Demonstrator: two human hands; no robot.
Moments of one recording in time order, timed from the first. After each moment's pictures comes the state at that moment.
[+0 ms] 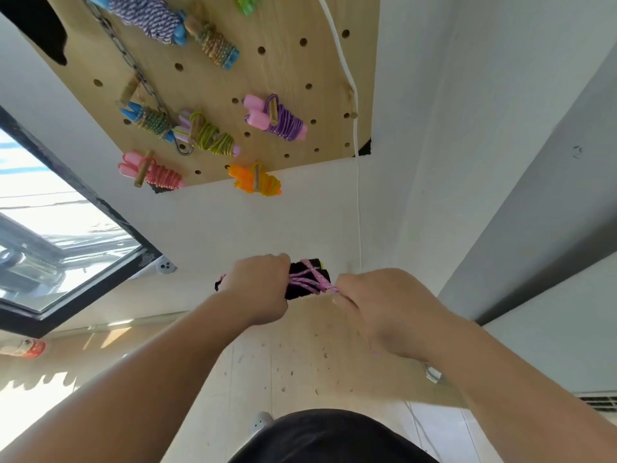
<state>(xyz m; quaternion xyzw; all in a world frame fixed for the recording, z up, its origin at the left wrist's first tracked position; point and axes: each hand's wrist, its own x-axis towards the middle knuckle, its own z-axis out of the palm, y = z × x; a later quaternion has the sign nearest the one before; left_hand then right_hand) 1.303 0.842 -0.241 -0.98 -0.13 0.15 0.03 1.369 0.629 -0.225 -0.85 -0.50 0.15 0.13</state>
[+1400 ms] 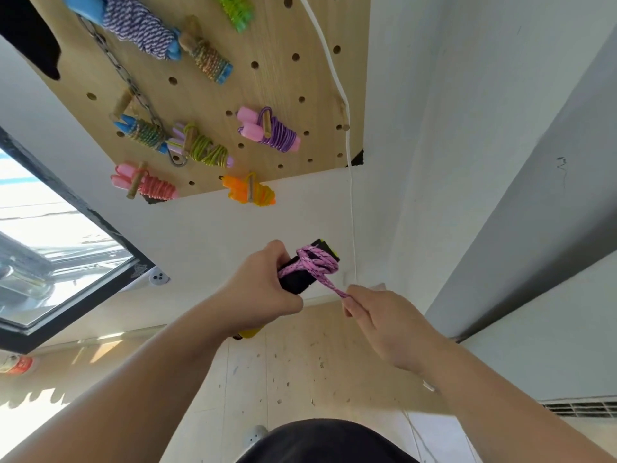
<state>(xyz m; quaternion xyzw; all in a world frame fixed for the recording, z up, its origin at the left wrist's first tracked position) 1.297 0.832 -0.207 -0.92 -0.18 0.05 -0.34 1.375 0.616 -0.274 -0.84 -0.41 0.19 0.29</state>
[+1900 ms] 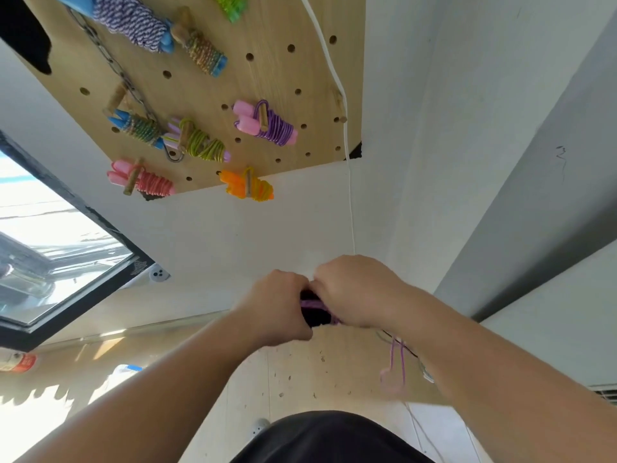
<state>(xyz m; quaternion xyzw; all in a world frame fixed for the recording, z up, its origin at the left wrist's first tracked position) 1.299 0.811 -0.236 -0.97 -0.10 0.15 -0.14 1.387 0.673 -0.228 -0.83 -0.53 0.16 0.01</state>
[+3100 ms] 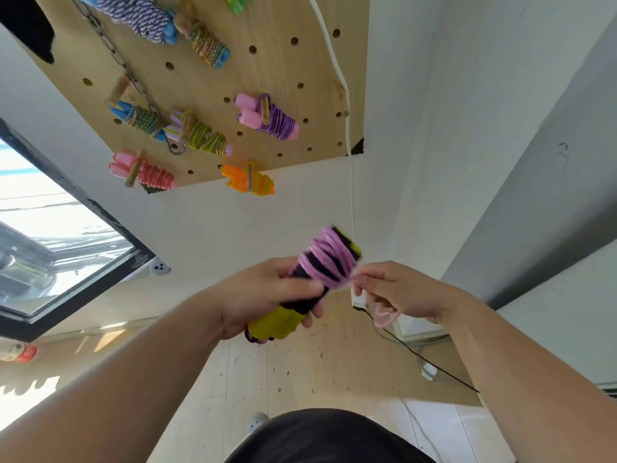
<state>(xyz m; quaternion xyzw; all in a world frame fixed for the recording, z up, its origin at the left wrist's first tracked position) 1.280 0.818 -0.195 -0.73 -0.14 0.22 -0.63 1.426 0.606 -0.282 -0.73 -0.30 0.44 0.43</state>
